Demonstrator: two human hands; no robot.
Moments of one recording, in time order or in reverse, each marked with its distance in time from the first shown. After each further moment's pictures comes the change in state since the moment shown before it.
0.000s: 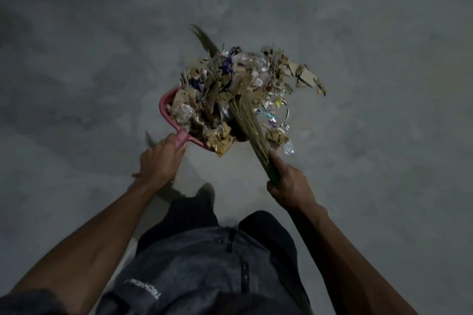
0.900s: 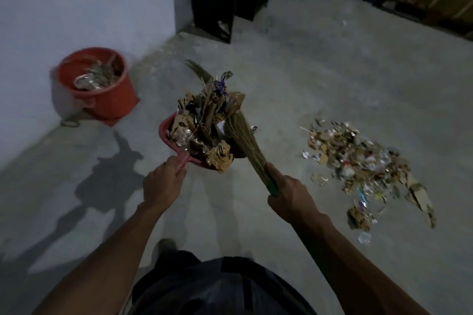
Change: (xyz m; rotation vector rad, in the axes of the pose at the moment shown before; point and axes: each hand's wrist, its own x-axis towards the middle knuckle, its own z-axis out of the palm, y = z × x) left_hand -0.456 -0.166 -0.027 -0.217 0.473 -0.781; right_hand -0.223 -0.194 0.134 -0.377 -0.268 -0.687
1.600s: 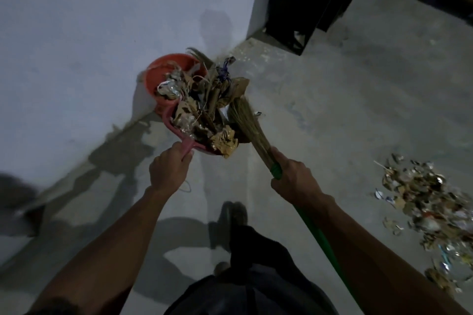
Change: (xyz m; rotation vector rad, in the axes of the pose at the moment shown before) left_hand 0.188 -0.261 -0.158 0.003 0.093 -0.191; right_hand 0.200 -0.325 0.057 -0.096 -0.051 -0.182
